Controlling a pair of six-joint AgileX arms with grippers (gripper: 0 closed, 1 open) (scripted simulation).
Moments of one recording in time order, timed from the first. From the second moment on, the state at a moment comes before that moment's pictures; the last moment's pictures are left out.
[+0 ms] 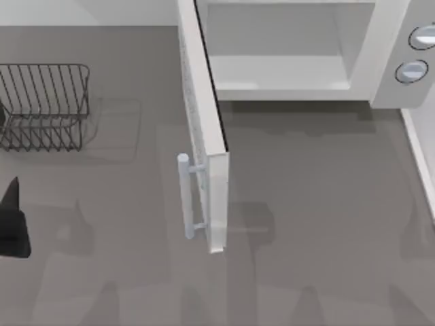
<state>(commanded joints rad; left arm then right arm) -0.04 0.27 0.24 -0.23 0.04 0.11 0.00 0.00 0.00 0.00 0.00 0.00</state>
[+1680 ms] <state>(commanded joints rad) -0.39 1.82 2.04 -1.49 0.45 0.96 0.00 0.00 0.00 0.00 0.00 0.00</state>
